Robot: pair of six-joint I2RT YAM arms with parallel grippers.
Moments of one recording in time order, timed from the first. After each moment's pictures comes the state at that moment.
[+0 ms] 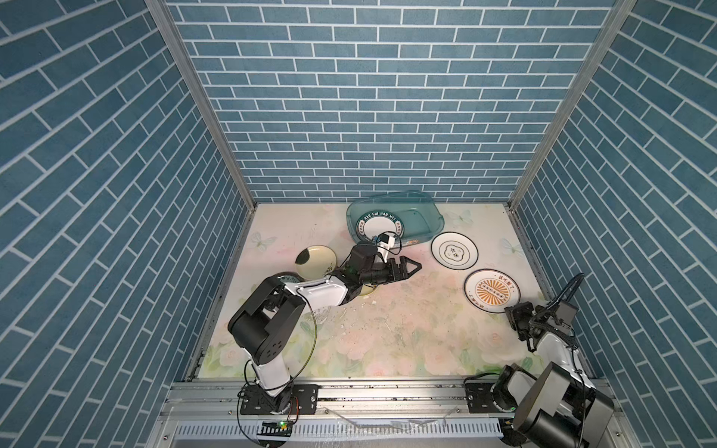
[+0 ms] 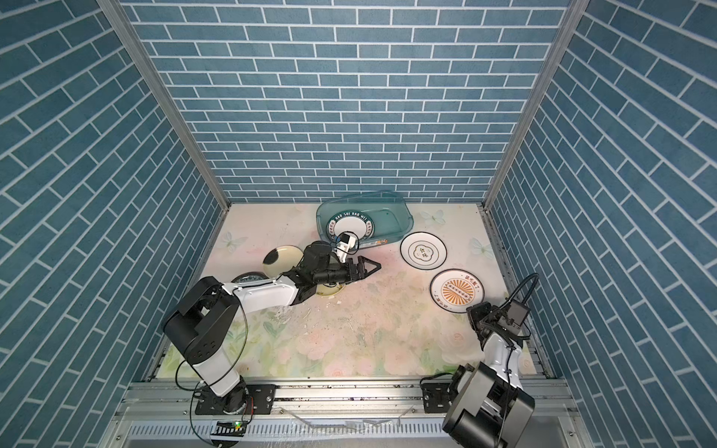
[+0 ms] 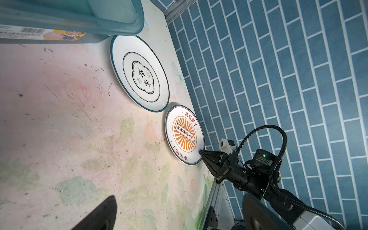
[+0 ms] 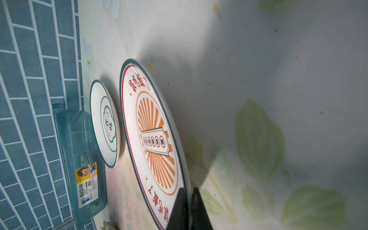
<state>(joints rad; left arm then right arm) -0.69 1.73 0.93 0.45 0.53 -0.91 -0.59 0.99 0.30 -0.24 -0.54 0.70</state>
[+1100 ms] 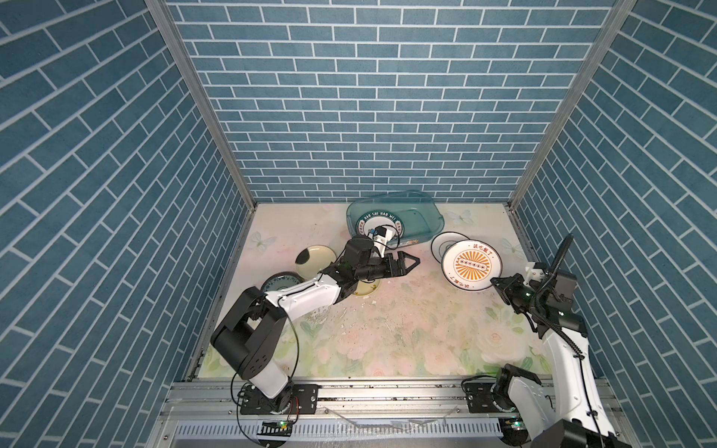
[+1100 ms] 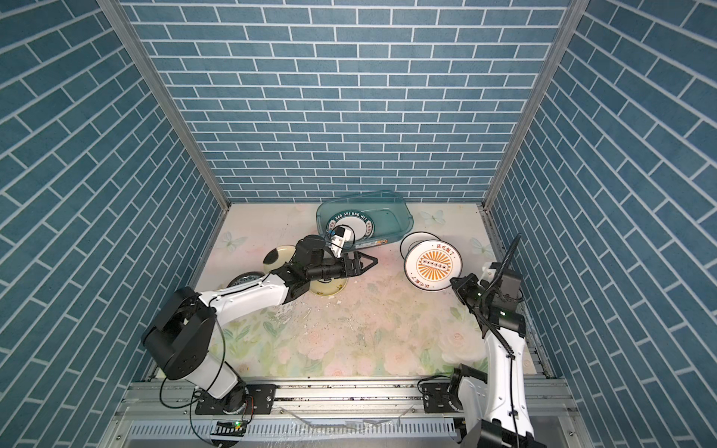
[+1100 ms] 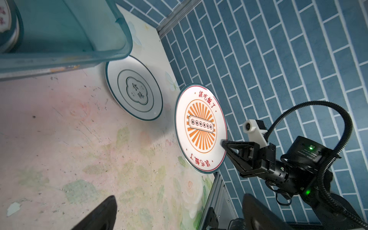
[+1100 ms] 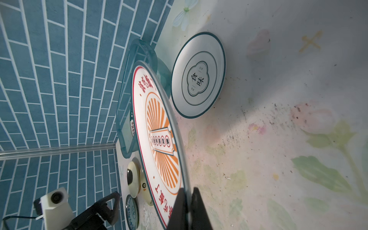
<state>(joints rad) -0.67 1.58 0.96 0.30 0.49 -0.83 -0.27 0.85 0.64 -0.51 -0.59 0.71</state>
